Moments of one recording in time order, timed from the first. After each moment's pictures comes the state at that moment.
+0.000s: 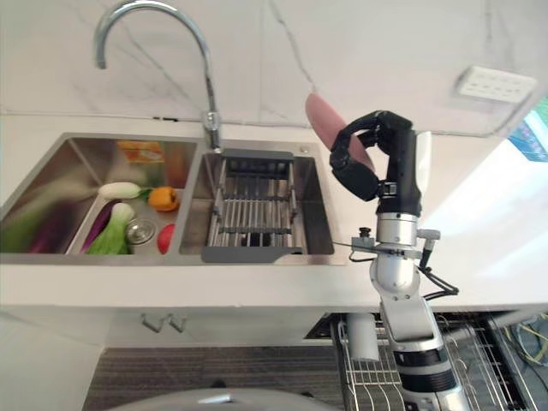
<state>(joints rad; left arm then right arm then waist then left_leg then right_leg) 0.20 0.18 0.02 1.26 0.01 0.01 0.17 -0.08 -0.36 -0.01 -0.27 -0.08 -0.19 -0.40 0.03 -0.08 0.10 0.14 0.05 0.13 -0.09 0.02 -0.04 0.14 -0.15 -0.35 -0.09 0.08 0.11</state>
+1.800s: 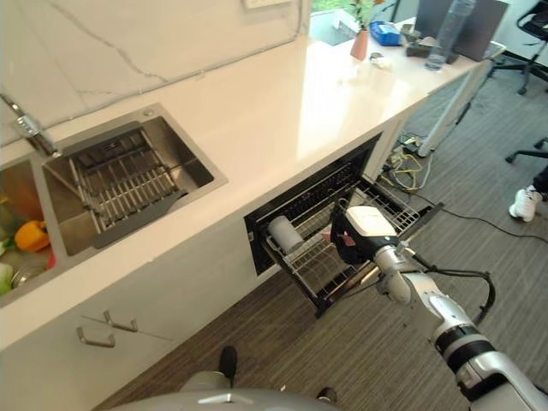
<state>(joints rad) 0.21 0.17 0.02 1.24 -0.08 -0.06 0.06 -0.26 -0.77 0.47 0.39 -0.53 -0.16 -0.23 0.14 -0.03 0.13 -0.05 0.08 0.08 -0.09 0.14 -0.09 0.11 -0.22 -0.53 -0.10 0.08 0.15</state>
